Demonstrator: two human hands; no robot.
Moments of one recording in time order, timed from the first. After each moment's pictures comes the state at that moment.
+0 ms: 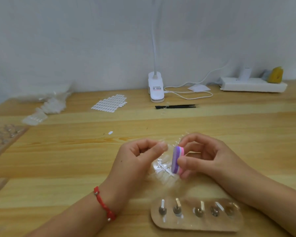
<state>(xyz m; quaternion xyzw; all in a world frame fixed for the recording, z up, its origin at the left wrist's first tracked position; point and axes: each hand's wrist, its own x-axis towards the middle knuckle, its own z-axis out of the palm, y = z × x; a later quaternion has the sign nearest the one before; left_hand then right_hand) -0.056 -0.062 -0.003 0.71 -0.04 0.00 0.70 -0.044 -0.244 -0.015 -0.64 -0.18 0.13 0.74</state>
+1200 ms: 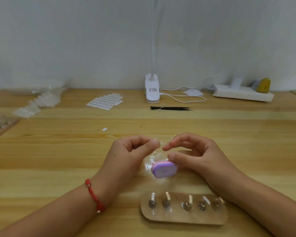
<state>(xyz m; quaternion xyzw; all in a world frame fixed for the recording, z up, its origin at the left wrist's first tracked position) -0.052 -0.057 -0.011 0.71 -0.06 0.01 0.70 -0.051 -0.237 -0.009 -0.68 -0.15 0.09 0.71</state>
